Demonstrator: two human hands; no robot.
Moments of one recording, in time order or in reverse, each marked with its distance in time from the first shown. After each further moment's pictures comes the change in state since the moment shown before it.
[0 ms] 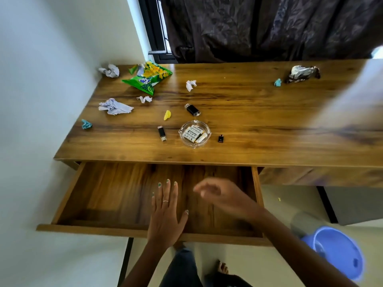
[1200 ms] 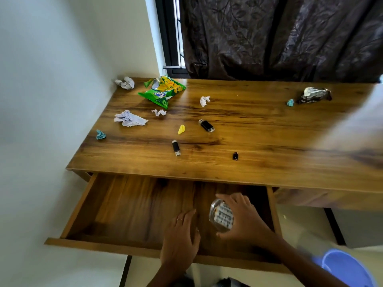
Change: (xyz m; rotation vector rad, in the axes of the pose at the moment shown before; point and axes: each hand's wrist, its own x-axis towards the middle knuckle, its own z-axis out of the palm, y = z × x) left_hand -0.003 -0.004 0.003 -0.312 -0.009 -0.049; right_hand 0.022 0.058 0.018 -0.584 0.087 0.205
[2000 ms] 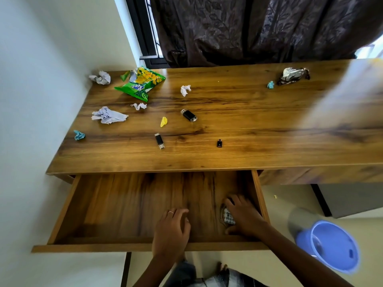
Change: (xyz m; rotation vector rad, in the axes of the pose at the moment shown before) left_hand -0.002 0.007 -0.006 0.077 0.009 0.063; right_hand -0.009 0.055 0.045 -0.363 -0.157 0.071
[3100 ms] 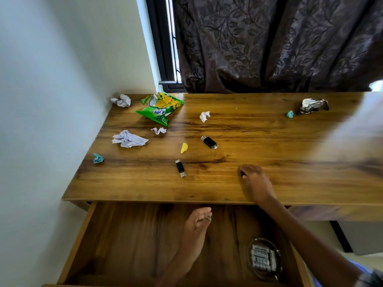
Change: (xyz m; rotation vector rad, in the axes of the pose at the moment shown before) left_hand 0.075 0.021 -0.063 -1.014 -0.193 -0.308; right_hand 0.101 0.014 -0.129 0.307 0.440 0.199
